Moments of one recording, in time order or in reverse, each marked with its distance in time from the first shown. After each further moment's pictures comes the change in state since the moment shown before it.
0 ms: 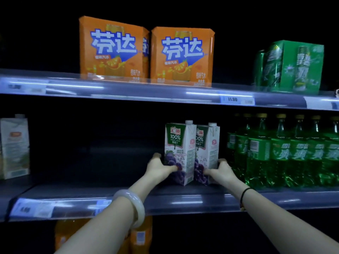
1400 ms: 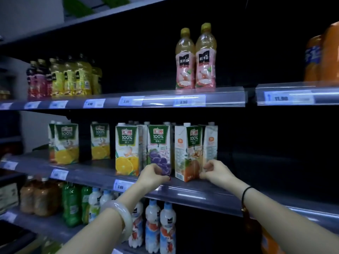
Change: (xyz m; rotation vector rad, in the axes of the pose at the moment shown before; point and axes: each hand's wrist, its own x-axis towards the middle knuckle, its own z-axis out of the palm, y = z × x) left_hand -0.077 -0.222 -0.566 0.260 0.244 -0.175; right_hand -0.209 -0.272 0.493 -0.142 -0.473 -0.357
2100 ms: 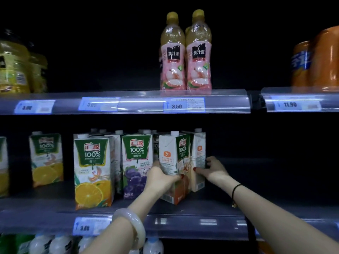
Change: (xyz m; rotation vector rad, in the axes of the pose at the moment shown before) left_hand 0.098 0.025 0.054 -0.256 -0.078 0.216; right_hand 0.087 0.023 -0.002 0.065 0.329 0.162
